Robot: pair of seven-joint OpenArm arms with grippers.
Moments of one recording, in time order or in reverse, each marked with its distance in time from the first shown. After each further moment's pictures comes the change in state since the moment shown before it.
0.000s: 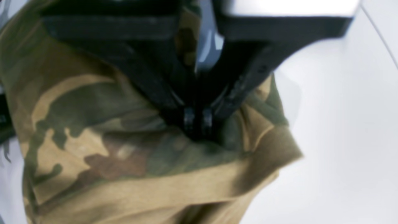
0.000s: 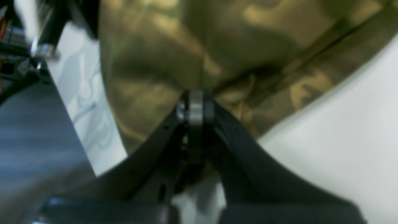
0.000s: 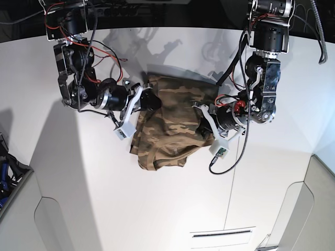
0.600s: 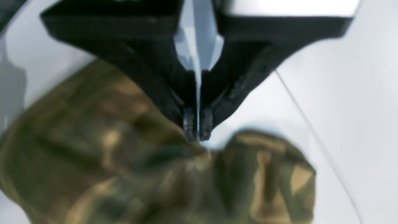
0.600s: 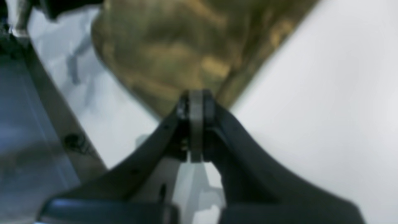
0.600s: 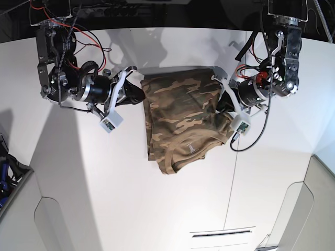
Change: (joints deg) left arm 17.9 -7.2 -6.0 23.4 -5.2 2.1 4.9; right arm -7.5 7.8 0.3 18.3 -0.2 0.1 -6.3
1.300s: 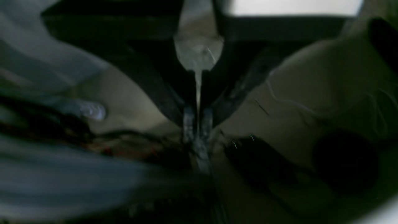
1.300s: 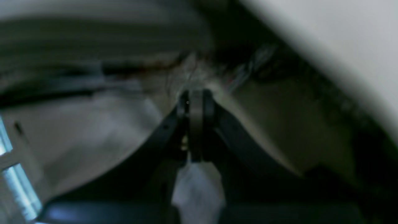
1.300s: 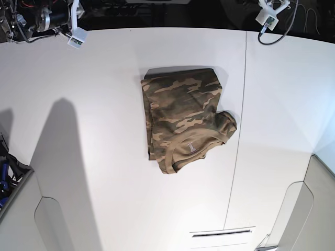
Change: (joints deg) left arm 47.0 6.4 -21.3 16.8 -8.6 -9.2 6.4; right arm -28.7 23.8 -0.2 7.2 19.0 1.2 -9.2
